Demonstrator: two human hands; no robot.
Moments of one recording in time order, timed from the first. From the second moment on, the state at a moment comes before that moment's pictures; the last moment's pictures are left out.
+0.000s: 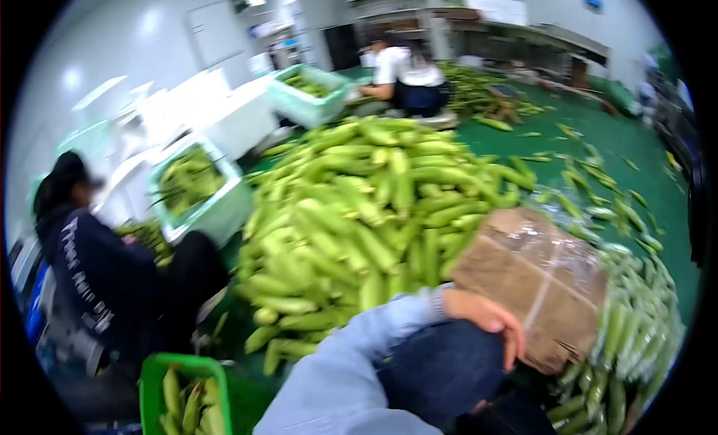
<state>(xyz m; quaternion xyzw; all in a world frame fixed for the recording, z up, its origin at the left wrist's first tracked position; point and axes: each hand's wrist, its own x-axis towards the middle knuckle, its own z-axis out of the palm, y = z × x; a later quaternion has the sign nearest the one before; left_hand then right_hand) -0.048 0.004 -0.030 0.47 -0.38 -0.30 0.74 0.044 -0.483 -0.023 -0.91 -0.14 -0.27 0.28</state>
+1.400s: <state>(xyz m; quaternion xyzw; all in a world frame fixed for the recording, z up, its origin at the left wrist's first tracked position) -0.056 0.016 -0.037 0.50 -0.37 -0.25 0.74 0.101 -0.439 -0.108 -0.81 -0.19 -0.23 0.51</state>
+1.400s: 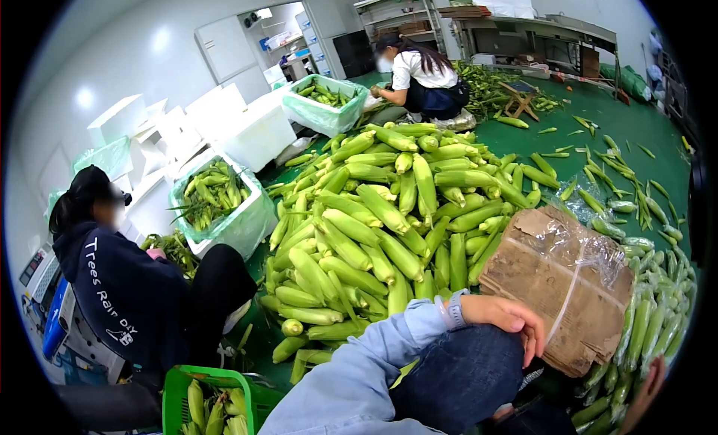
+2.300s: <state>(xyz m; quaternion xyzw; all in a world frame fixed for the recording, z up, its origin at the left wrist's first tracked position) -0.059 0.012 -0.034 0.50 -0.30 -0.26 0.77 -0.019 -0.209 -0.085 -0.66 -0.53 0.27 0.47</state>
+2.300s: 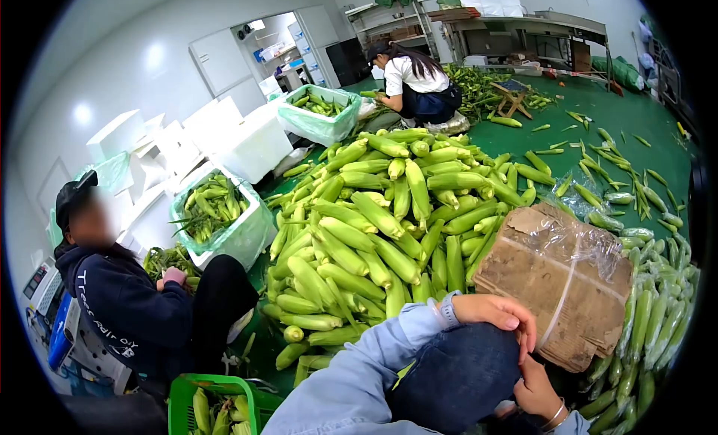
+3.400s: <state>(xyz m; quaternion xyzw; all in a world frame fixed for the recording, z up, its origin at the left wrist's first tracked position) -0.060 0.010 -0.032 0.50 -0.27 -0.27 0.78 -0.055 -0.211 -0.226 -0.48 -0.20 0.43 0.73</state>
